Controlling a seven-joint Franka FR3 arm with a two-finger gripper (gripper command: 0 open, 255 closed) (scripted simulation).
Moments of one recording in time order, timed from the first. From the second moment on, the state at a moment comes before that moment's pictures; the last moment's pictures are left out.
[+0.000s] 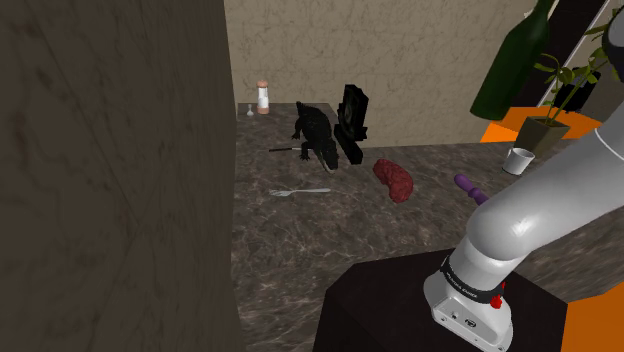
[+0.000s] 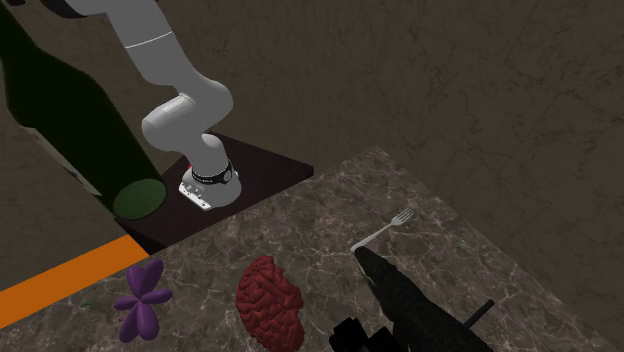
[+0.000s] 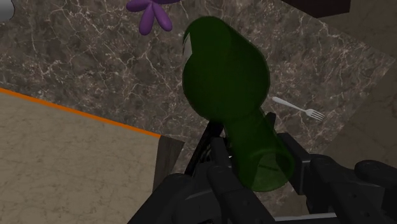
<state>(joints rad) -0.19 -0.30 -0.62 -1.08 -0.03 0.94 -0.71</state>
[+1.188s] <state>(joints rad) -0.26 -0.59 -0.48 -1.65 -0.13 1.24 -0.63</state>
